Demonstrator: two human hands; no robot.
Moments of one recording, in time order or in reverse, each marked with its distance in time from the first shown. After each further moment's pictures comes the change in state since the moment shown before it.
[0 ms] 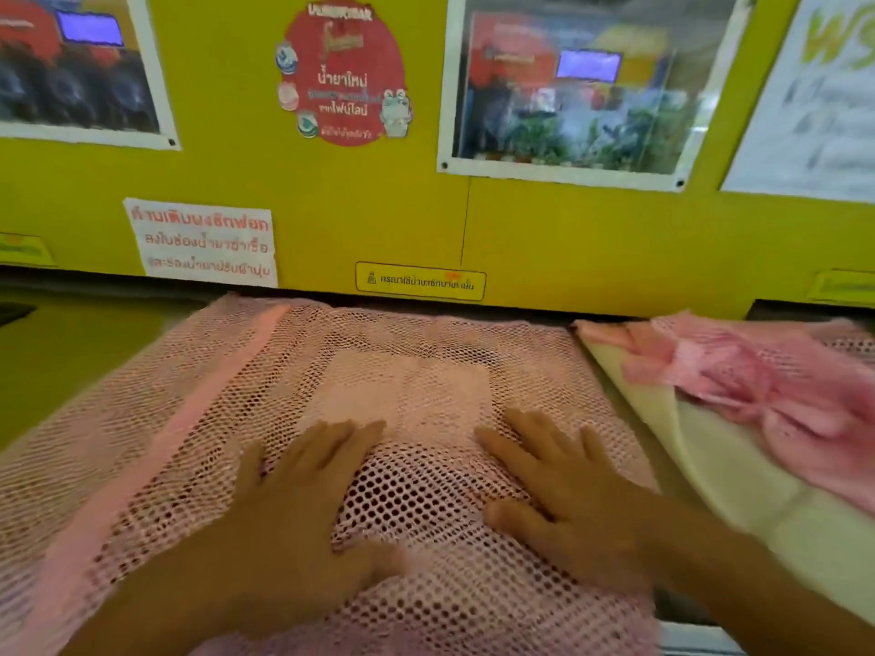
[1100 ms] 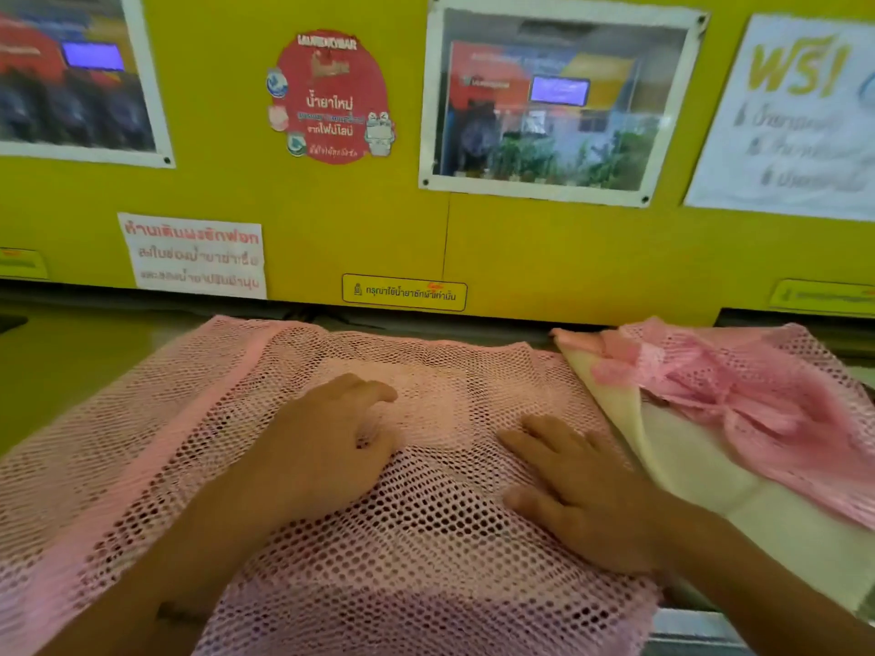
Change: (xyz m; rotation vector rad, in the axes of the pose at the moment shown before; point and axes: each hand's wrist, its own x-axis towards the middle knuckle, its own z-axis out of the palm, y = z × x) left_hand 0.040 0.033 -0.023 -0.092 0.396 0.060; right_hand -0.018 0.030 0.001 0.009 0.063 0.051
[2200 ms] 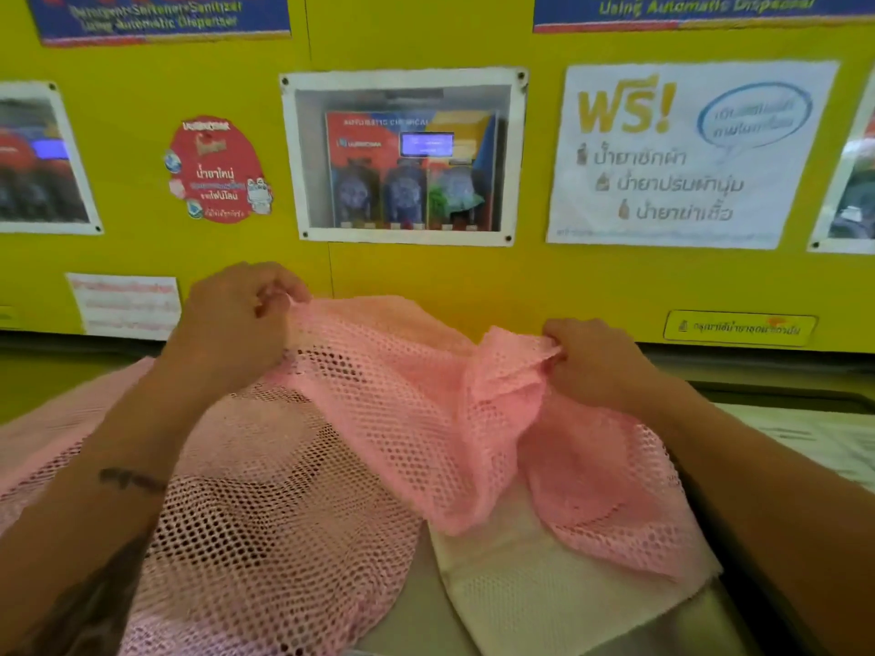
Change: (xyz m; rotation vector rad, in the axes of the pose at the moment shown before) left_hand 0.080 0.165 -0.032 -0.130 0.682 -0.086; right_hand 0.005 0.213 -0.147 -0.037 0.497 0.047
